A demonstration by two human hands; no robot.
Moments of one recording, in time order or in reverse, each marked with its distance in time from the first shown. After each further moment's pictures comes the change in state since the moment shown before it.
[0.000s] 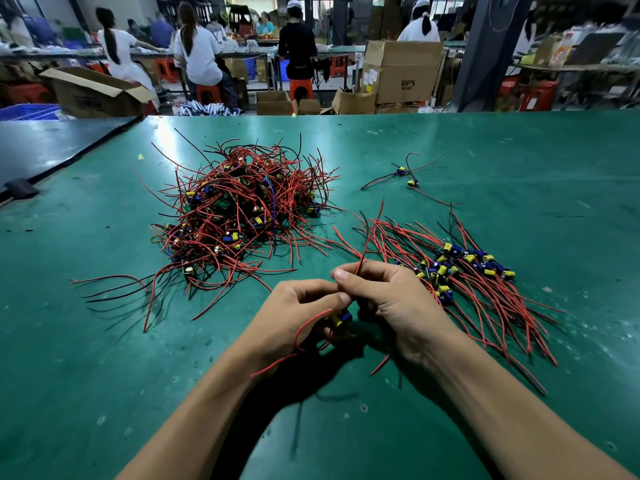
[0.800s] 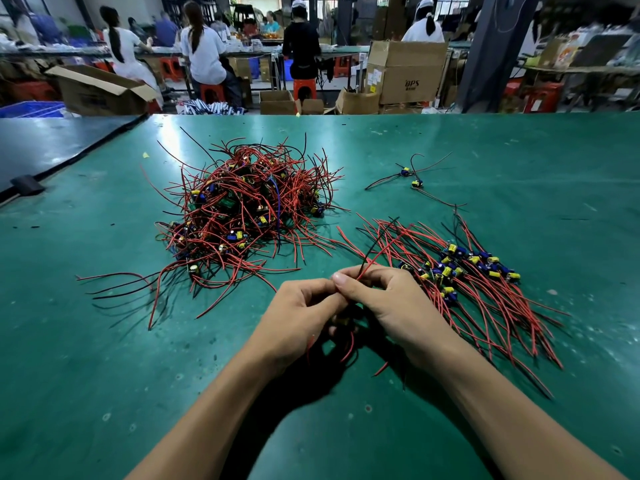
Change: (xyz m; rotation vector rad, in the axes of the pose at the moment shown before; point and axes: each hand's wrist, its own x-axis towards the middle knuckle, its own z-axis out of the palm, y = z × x) left_hand -0.003 -0.002 0.007 0.026 0.070 0.023; right_hand 0.002 0.006 0.002 -0.173 -0.022 -0.088
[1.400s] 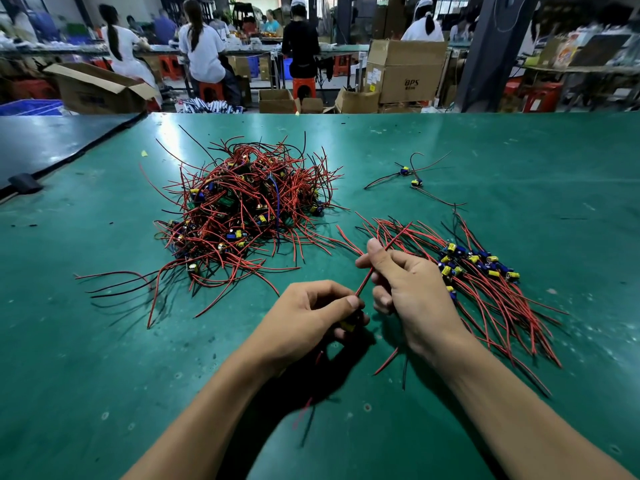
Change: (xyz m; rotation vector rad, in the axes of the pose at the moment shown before) left_hand 0.000 0.000 0.001 0.003 -0.091 -0.036; right_hand 0.007 -0.007 -0.008 0.131 0.239 -0.103
